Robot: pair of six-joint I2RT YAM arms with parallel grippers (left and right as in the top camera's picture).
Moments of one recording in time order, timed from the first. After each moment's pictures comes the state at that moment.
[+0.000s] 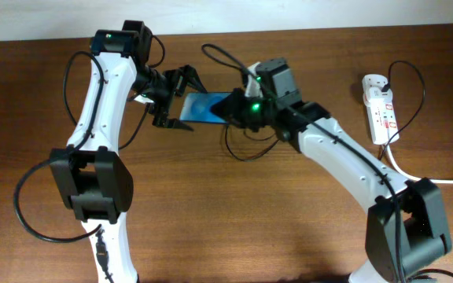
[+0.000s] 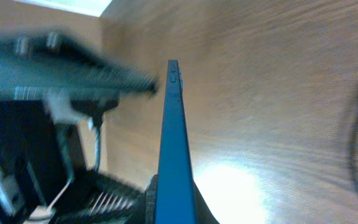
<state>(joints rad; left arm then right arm) -0.12 2.22 2.17 -1.52 0.73 -1.26 0.42 1.77 1.32 -0.24 -0.57 0.91</state>
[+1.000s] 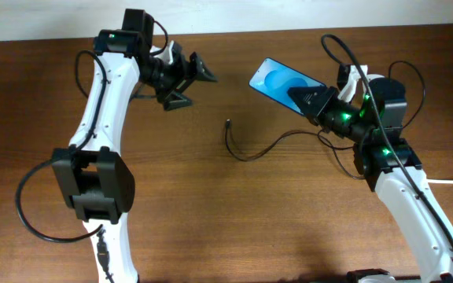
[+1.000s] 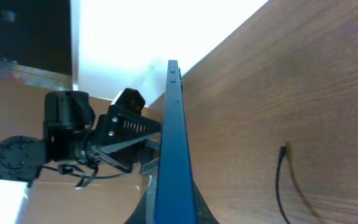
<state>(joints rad) -0.13 2.22 2.17 -1.27 0.75 -0.49 0.04 1.34 0.92 0.06 -0.70 0.97</state>
